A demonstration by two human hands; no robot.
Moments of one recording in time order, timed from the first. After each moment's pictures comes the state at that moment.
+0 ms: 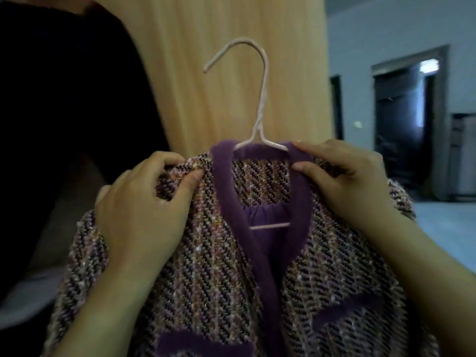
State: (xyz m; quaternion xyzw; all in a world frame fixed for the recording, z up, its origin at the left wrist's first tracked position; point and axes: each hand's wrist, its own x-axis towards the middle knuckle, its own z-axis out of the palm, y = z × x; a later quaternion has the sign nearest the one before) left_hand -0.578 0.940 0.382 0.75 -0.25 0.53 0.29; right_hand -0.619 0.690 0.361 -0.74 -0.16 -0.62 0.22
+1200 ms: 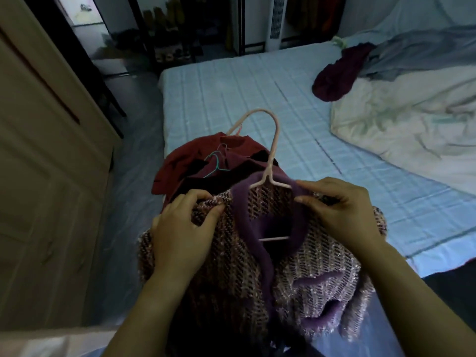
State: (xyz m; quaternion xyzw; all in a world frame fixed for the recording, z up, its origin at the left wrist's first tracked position) left_hand -0.691 0.297 0.067 0.83 -0.40 -0.06 0.38; right_hand -0.888 0.135 0.056 -0.82 0.29 -0.39 0.29
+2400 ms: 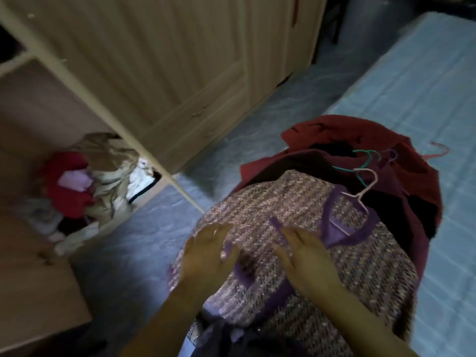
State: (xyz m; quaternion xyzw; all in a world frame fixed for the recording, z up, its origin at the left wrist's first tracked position) left_hand -0.749 0.357 -0.072 0.97 -0.03 -0.09 0.21; right_hand -0.750 0.138 -0.076 -0.96 -0.07 0.13 0.24
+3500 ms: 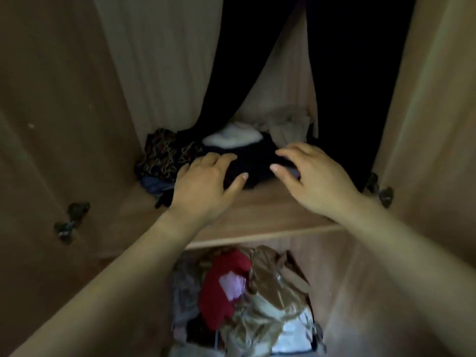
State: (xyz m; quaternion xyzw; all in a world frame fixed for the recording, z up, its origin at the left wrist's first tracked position) left_hand -0.569 1.068 0.235 0.94 0.17 0.30 0.00; right_hand -0.436 0.906 0.240 -0.78 -0.50 -0.27 0.25
